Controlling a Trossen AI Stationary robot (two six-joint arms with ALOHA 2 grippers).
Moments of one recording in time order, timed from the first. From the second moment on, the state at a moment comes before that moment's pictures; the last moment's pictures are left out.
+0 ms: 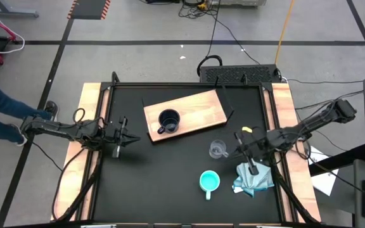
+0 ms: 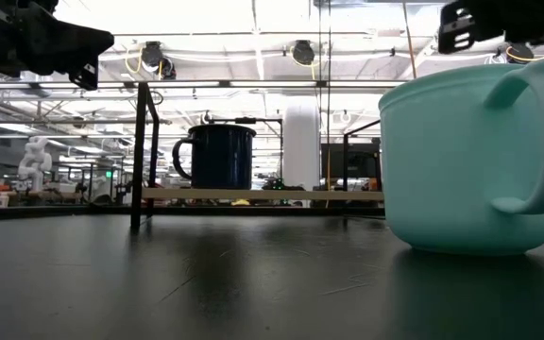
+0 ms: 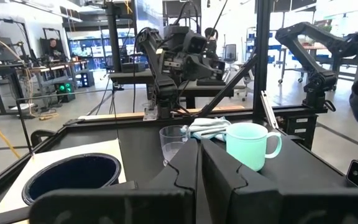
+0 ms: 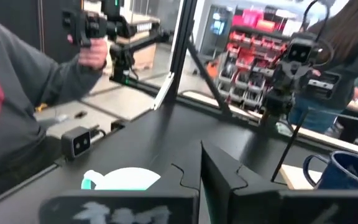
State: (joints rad) left arm -0.16 0.29 0.09 0.26 -0.04 0.05; right arm 0.38 0.75 0.22 0.51 0.00 -0.18
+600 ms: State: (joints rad) left arm -0.16 0.29 0.09 0.26 -0.05 0.05; right arm 0.39 0.70 0.13 0.60 0.00 -0.21
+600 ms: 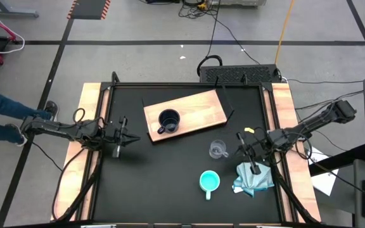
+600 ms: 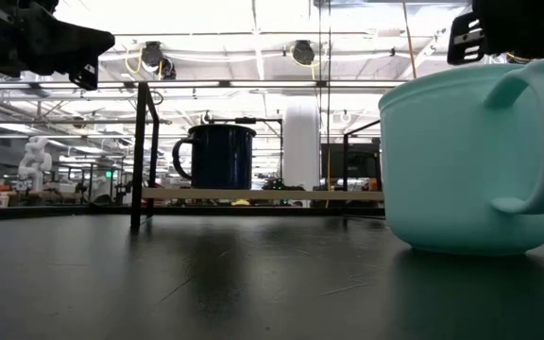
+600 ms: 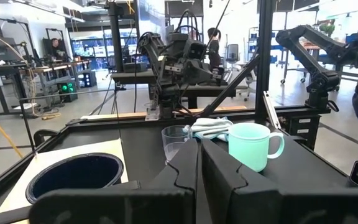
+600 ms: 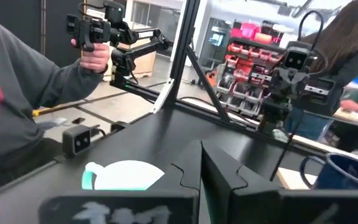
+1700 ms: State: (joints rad) left arm -0.16 0.29 0.09 0.22 -0.05 0.02; right arm 0.37 1.31 1.01 -0.39 0.00 0.06
